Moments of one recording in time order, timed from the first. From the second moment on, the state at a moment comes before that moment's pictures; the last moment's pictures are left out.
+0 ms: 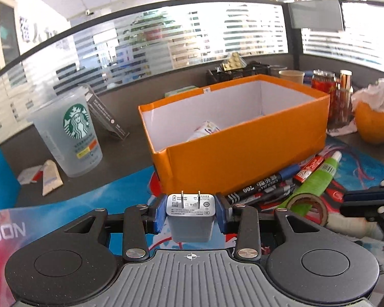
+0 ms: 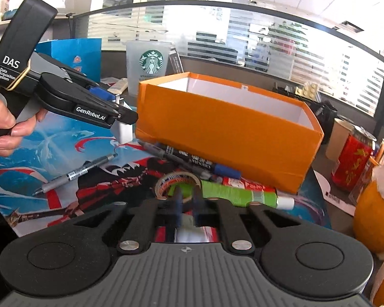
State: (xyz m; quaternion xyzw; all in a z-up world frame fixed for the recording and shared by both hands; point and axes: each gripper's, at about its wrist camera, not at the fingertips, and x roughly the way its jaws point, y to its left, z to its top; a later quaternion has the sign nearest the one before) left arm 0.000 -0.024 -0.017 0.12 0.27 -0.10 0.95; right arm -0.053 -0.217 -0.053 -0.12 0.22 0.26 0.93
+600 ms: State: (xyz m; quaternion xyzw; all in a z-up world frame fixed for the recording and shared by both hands) left arm -0.011 0.002 -0.003 0.07 0.27 -0.12 0.95; right arm -0.050 -0.233 -0.075 -0.15 0.30 0.26 0.90
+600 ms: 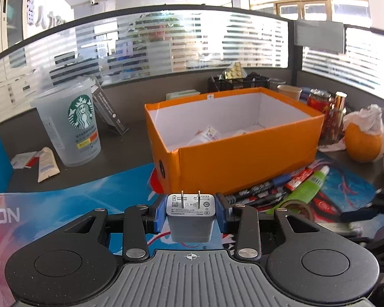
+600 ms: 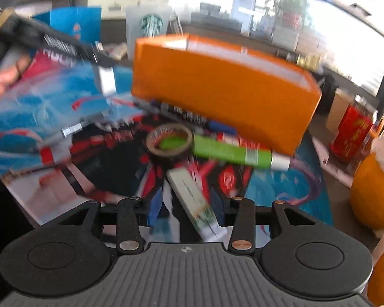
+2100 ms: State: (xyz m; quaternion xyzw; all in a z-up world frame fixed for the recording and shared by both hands) left arm 0.090 -0.038 0.088 0.10 0.20 -0.17 0.96; right arm 0.095 -0.216 0.054 -0.18 0.19 0.26 0.93
